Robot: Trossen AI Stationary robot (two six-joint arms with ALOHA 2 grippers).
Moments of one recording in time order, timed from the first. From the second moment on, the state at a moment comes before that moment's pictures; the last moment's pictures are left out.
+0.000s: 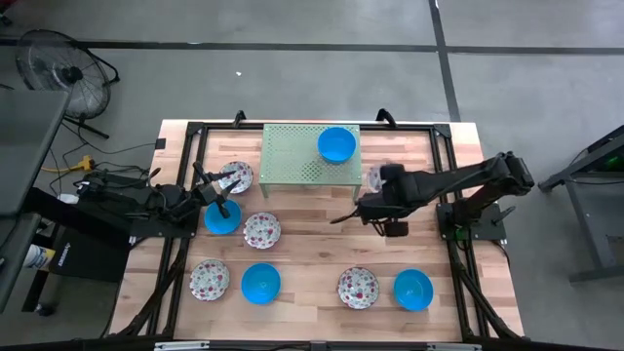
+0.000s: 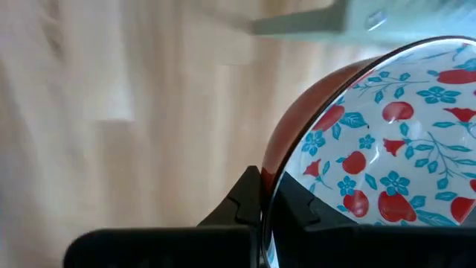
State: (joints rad) left arm -0.26 0.02 0.04 0.00 -0.85 0.57; right arm 0.19 1.56 1.43 -1.51 0.41 0.08
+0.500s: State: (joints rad) left arm -0.26 0.02 0.04 0.00 -0.85 0.57; right arm 0.13 1.56 1.45 -1.33 0.55 -0.29
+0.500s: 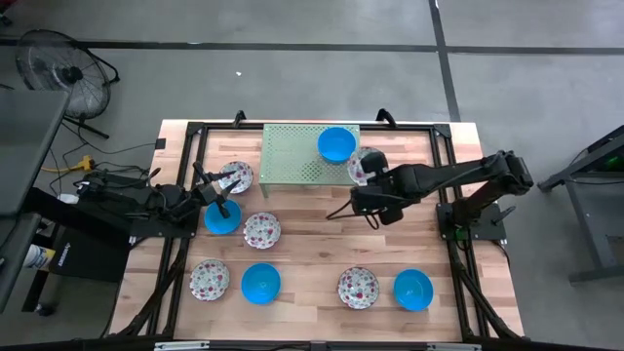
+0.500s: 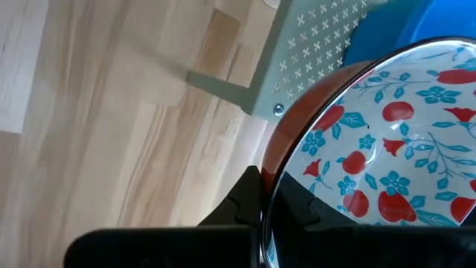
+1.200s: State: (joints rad) left arm -0.26 0.02 0.04 0.00 -0.88 0.57; right arm 0.12 1.56 1.45 -1.33 0.53 -0.18
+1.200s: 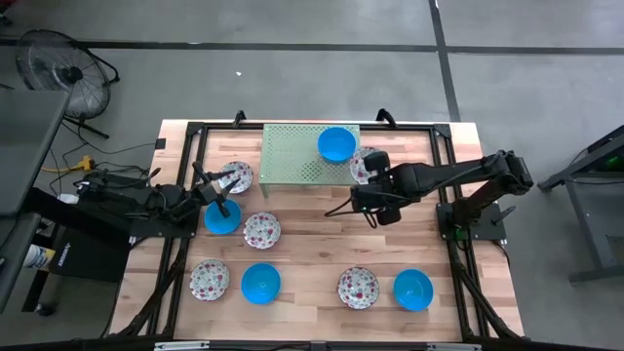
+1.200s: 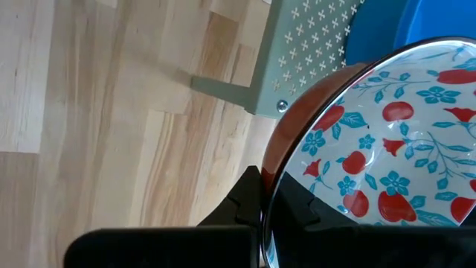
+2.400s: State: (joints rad) left arm -0.26 0.14 0.11 0.14 -0.72 -0.16; right arm 0.14 1.56 1.50 -1.25 0.58 -0.72
